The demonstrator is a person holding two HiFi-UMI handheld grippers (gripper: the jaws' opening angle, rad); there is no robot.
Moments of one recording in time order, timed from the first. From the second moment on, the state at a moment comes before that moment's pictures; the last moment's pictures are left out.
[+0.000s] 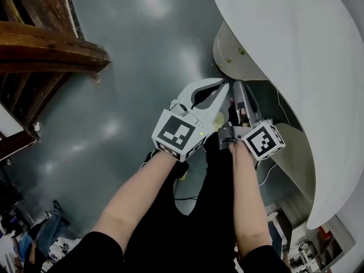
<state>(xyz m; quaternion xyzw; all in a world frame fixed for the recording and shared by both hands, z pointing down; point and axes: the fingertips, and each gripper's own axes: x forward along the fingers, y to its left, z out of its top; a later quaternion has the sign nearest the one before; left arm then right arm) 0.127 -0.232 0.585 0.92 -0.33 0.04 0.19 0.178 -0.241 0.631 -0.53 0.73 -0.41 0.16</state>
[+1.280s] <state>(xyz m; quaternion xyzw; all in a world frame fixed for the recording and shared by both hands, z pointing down) 0.125 -0.292 0.631 0.93 -0.34 0.03 0.17 0.218 -0.337 0.700 -0.54 0.57 -0.45 0.43</state>
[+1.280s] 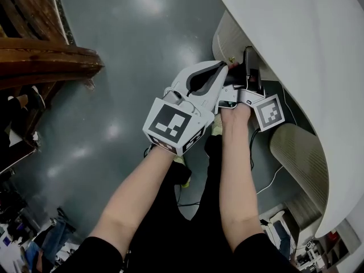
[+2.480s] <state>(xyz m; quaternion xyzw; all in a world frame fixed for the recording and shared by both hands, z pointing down) 0.023 -0.214 0.611 0.89 -0.40 0.06 0.23 0.089 -0.251 0.711 -0.53 0.59 -0.52 0.32</state>
